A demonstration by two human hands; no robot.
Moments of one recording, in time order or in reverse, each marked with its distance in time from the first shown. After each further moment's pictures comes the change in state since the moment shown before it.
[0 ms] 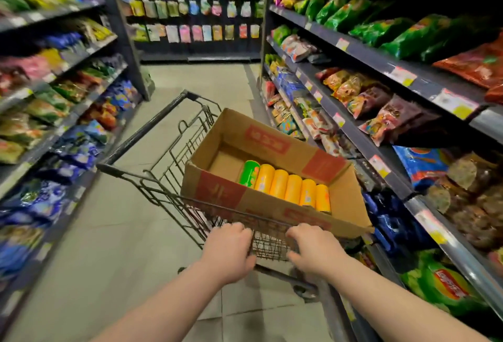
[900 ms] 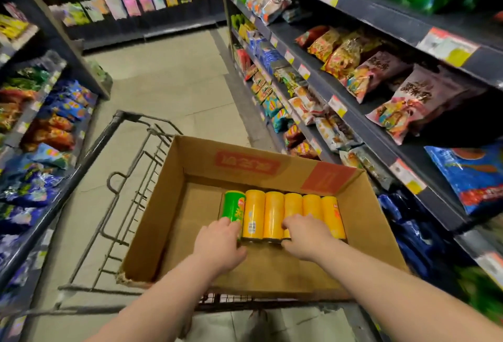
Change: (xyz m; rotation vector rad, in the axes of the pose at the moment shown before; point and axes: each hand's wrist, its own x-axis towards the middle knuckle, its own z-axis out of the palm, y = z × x) left_hand 0.278 -0.066 -0.016 -0.080 -0.163 -0.025; right_hand 0.257 0.098 -0.022 0.165 -0.159 0.141
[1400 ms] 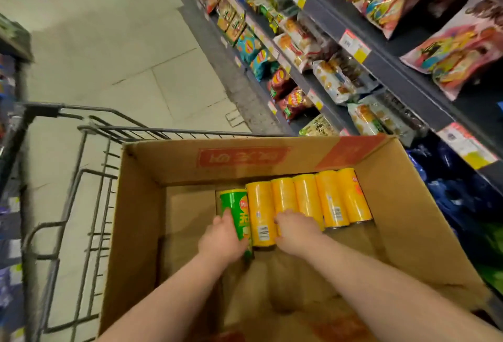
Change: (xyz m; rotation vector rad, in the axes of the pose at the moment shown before) left_hand 0.149 -0.063 0.067 -0.212 -0.380 -0.230; right_hand 0.145 -0.020 0.057 0.170 -0.246 0.180
